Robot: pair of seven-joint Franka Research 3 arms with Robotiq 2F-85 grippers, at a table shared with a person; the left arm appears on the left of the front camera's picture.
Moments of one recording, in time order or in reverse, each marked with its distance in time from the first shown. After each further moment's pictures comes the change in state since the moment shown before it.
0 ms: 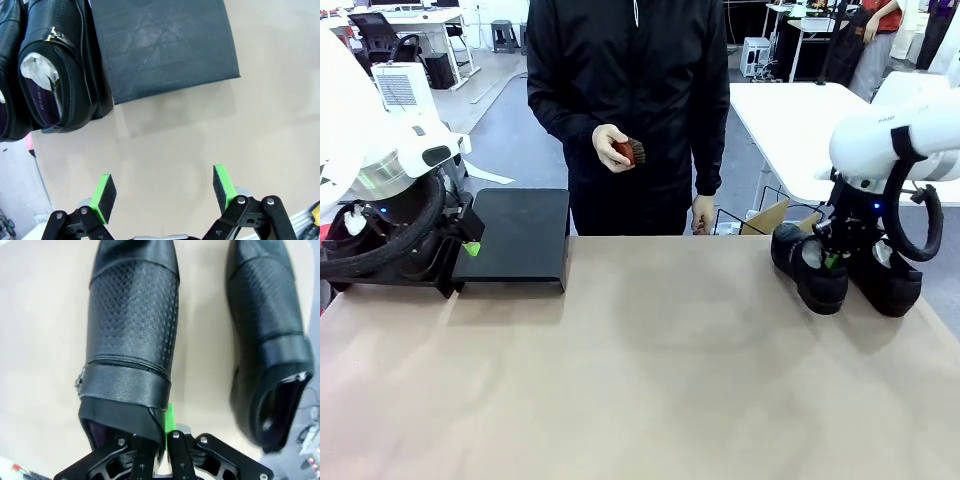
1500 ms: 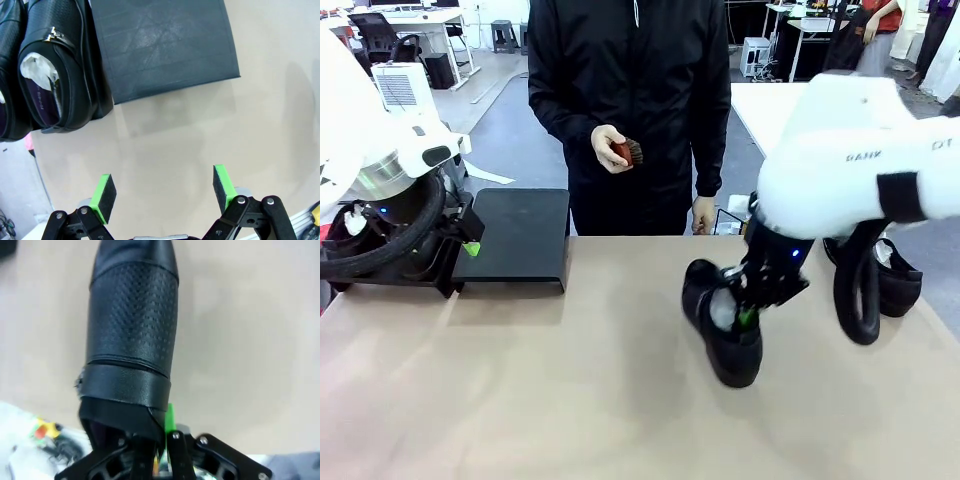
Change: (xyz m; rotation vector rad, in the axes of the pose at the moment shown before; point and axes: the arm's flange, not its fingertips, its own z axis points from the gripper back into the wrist) left arm 0.000 0.000 0.000 0.000 0.000 0.000; right arm -0.174 0.212 -0.002 0.083 0.056 0.078
